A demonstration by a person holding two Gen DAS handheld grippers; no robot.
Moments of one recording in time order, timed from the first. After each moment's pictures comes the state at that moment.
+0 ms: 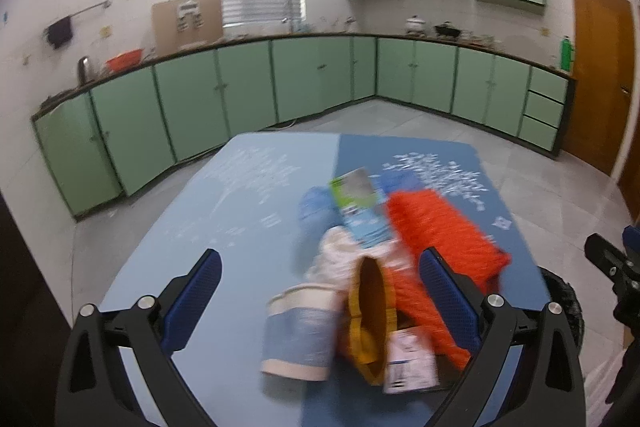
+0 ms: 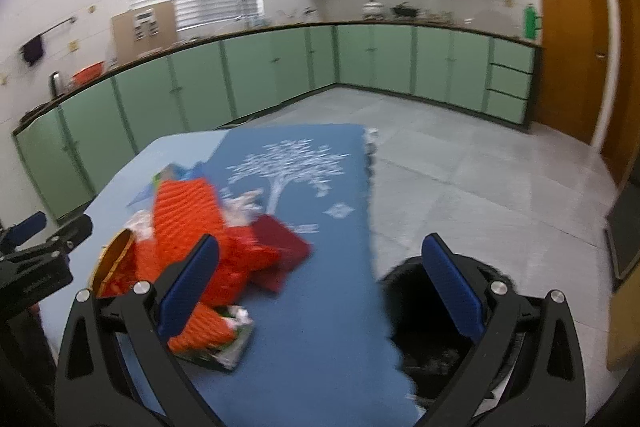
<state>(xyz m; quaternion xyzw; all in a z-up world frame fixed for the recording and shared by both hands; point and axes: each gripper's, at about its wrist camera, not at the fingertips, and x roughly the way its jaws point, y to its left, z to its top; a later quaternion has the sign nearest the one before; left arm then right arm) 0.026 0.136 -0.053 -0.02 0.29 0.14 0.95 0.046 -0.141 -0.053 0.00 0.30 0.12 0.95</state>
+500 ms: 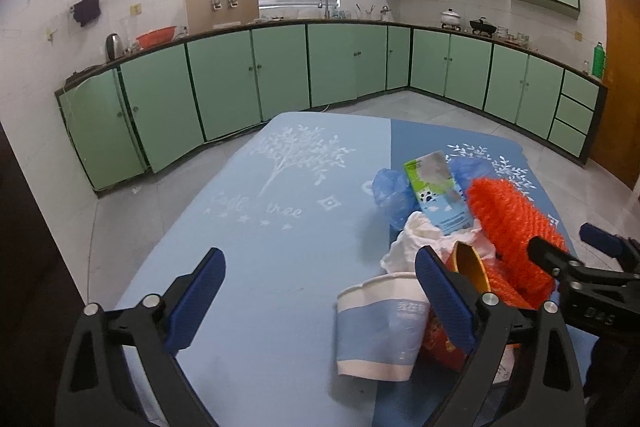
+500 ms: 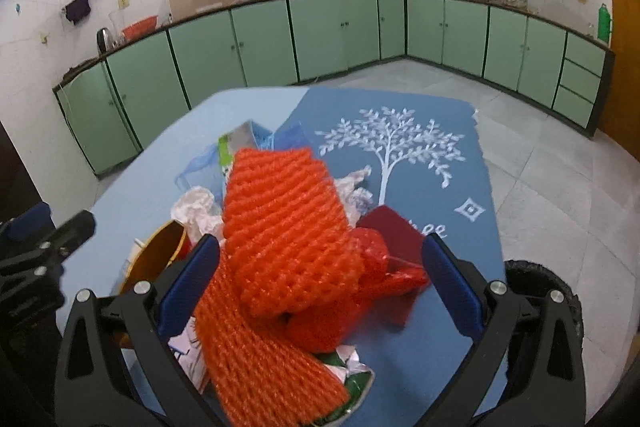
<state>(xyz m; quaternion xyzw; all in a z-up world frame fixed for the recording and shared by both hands) 0.018 0.186 -0.068 -0.04 0.31 0.19 0.93 0.094 -0.044 -0.086 -0.03 0.35 0.22 0.91</state>
